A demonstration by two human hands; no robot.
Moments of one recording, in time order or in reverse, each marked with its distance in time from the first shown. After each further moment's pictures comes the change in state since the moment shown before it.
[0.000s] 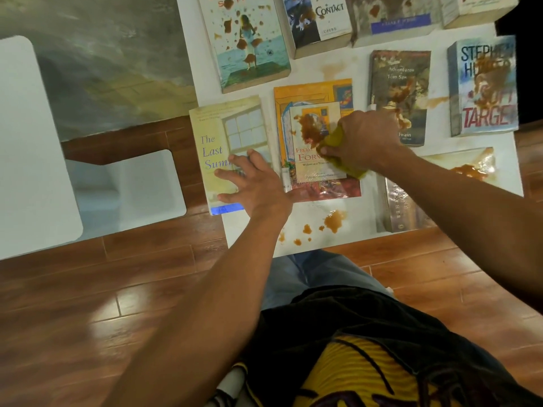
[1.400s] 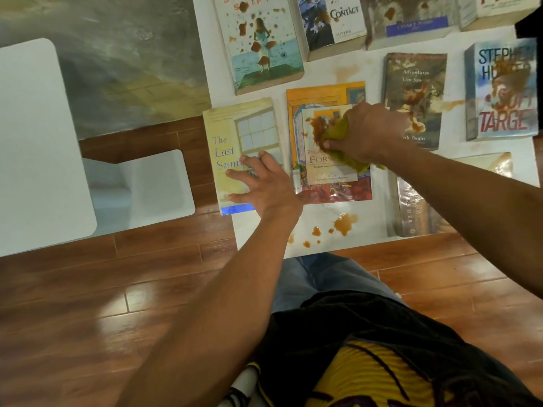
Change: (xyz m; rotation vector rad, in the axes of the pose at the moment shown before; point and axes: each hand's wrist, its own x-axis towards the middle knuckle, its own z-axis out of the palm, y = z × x) left_hand 0.002 -0.001 0.003 0.045 0.019 -0.004; right_hand 0.011 -0.015 -0.010 0.105 0.000 0.090
